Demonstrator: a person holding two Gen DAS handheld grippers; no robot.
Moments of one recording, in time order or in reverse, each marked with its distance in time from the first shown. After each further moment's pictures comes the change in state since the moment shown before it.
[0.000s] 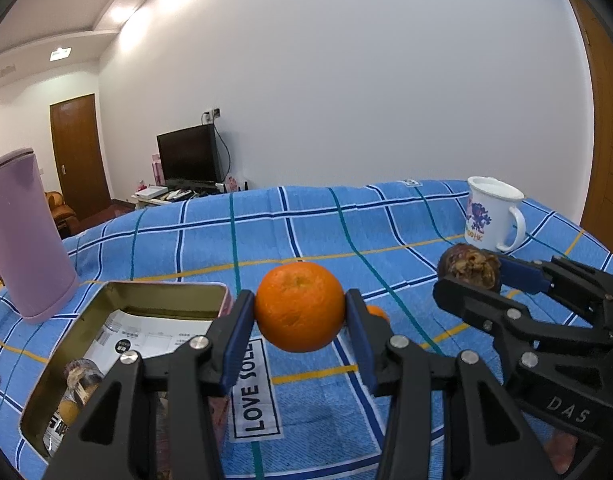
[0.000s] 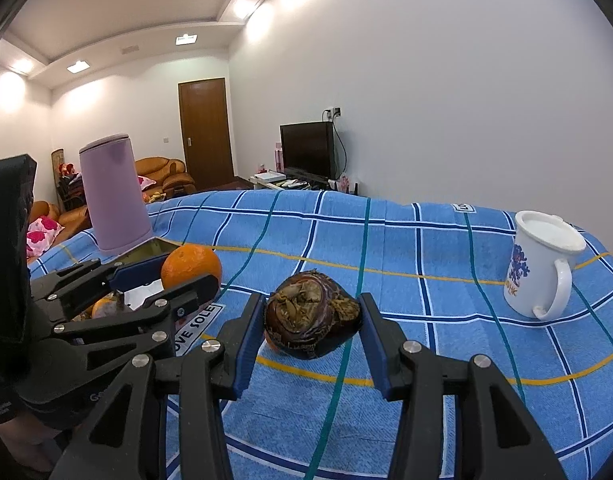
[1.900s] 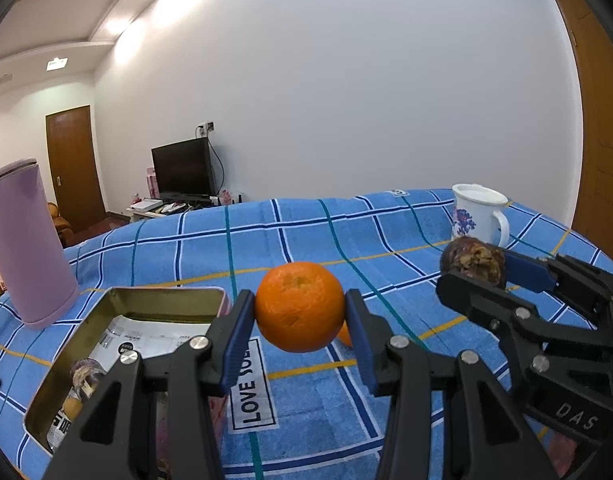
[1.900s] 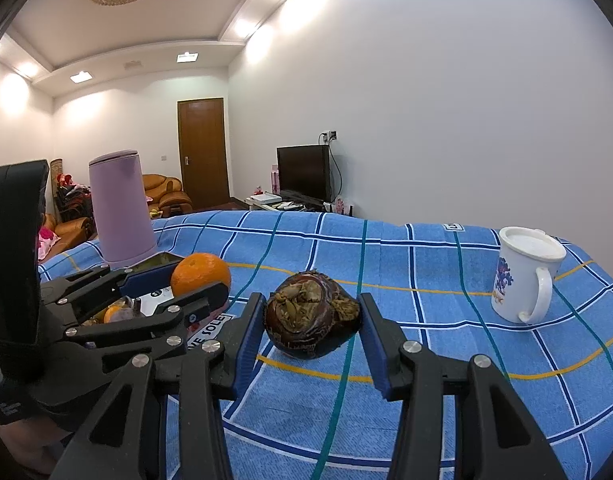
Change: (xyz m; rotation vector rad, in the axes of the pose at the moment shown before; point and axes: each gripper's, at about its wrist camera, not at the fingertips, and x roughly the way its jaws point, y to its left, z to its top) left arm -0.018 -0.002 -0.004 0.014 -0.049 -0.021; right arm -0.026 0.011 -0.005 -0.010 -0.091 -0.025
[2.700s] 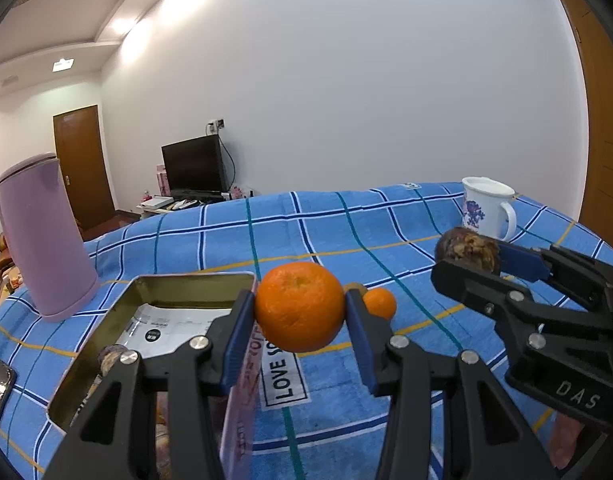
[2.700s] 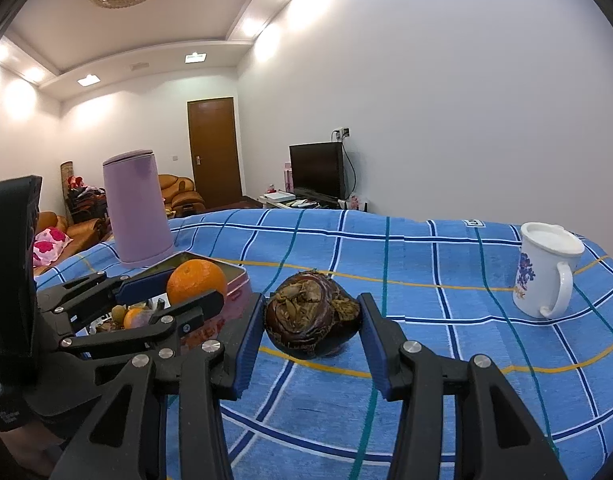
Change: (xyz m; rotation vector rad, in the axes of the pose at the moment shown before) left arm -0.017 0.016 -0.009 0.008 0.013 0.037; right arm 0.004 0.019 0.000 0.013 0.011 0.054
